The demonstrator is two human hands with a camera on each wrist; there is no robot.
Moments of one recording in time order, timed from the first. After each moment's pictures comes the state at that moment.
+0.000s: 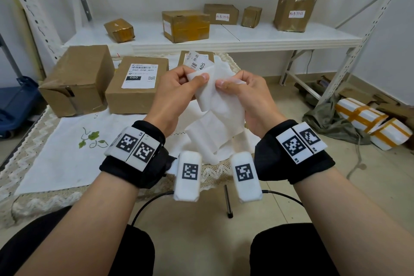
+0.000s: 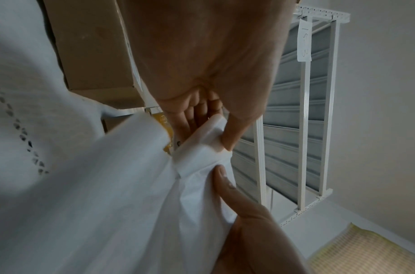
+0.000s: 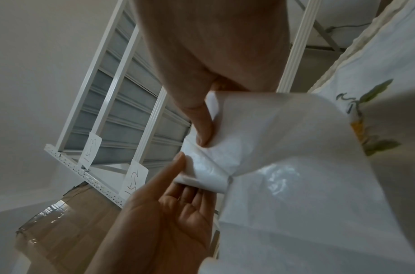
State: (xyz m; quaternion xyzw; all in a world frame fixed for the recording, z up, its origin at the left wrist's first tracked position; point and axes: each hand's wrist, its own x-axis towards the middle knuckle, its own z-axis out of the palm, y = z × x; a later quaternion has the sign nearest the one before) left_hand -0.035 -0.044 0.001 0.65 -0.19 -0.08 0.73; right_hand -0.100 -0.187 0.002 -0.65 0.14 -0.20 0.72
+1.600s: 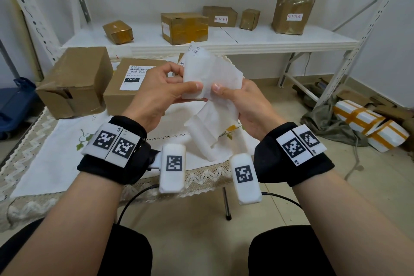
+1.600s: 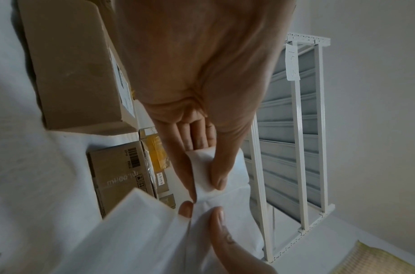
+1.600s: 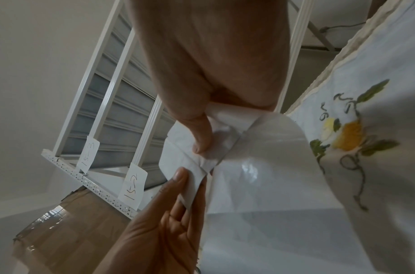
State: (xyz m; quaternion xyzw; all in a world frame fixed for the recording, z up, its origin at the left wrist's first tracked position) left_hand -0.025 -0.021 0.015 0.66 -0.21 -0.12 0.71; right_hand -0.100 -0.185 0.000 -0.67 0.09 -0.14 0.72
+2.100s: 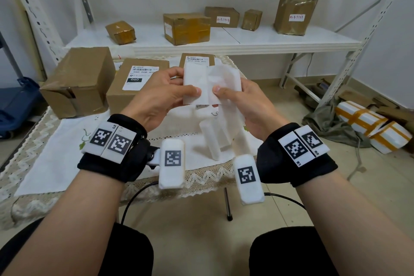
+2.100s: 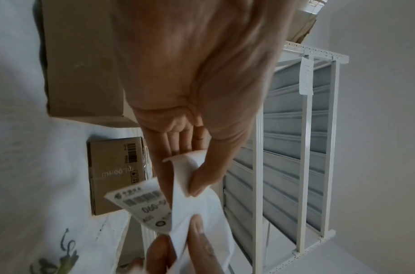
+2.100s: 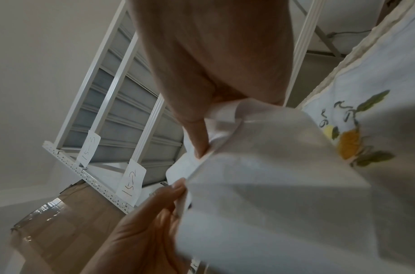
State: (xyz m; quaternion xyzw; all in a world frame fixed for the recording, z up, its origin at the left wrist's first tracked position) left_hand -0.021 -0.018 0.014 0.66 -0.20 -0.17 0.71; right_hand -0.101 -0.189 0.000 -0.70 0.10 -0.13 0.70
